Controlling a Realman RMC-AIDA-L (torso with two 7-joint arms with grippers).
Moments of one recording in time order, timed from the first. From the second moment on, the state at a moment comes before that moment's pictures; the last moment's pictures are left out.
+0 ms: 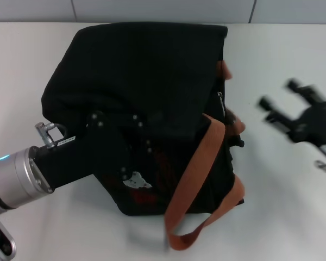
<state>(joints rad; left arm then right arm) -0.48 -2.08 0.70 0.16 1.68 1.87 0.34 0.37 2.09 -0.71 -0.06 -1.27 -1.50 0.57</state>
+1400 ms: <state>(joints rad) -0.50 -2.08 0.70 0.13 1.68 1.87 0.35 0.46 2.09 -0.48 0.34 -1.61 -1.67 -0.38</state>
